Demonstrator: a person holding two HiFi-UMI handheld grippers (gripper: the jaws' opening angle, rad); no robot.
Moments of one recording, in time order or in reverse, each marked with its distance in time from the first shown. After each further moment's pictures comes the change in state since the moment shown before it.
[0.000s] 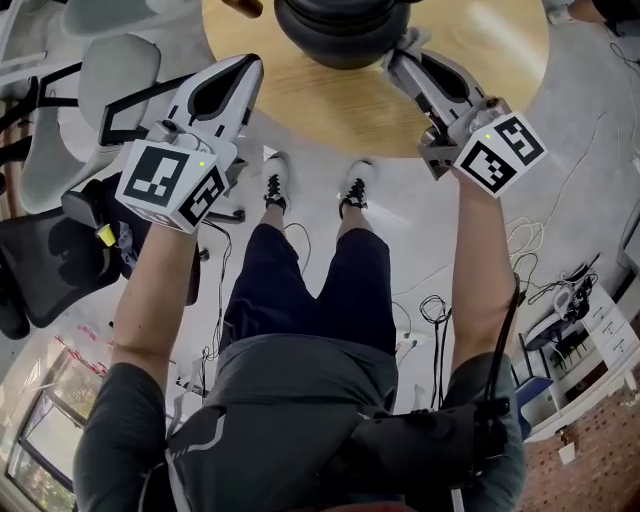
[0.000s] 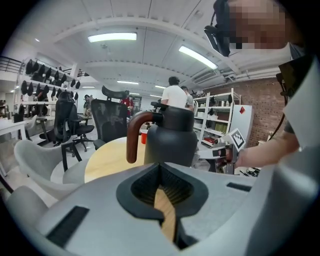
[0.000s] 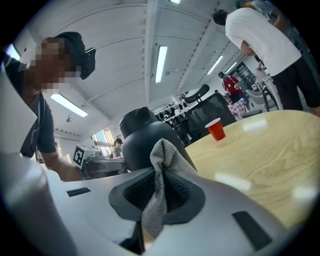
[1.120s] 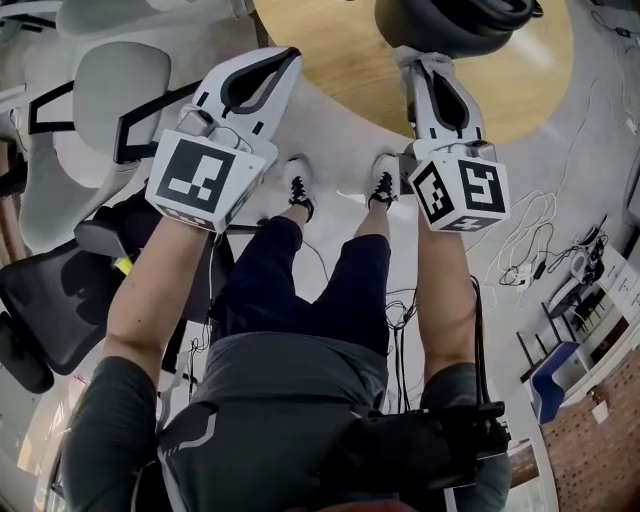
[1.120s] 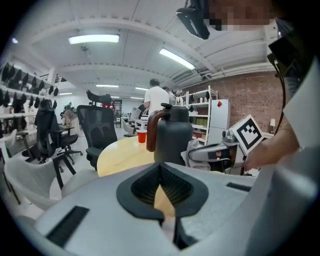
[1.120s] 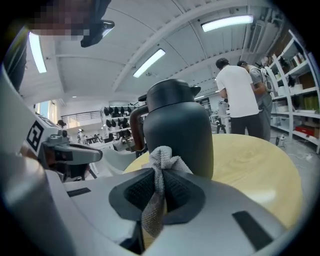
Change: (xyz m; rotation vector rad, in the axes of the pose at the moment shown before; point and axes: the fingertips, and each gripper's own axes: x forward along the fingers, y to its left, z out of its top) left arm -0.032 0.048 -0.017 0.178 -0.019 -0.189; right arm 0.055 0.056 -0.037 -0.145 -0.080 -0.665
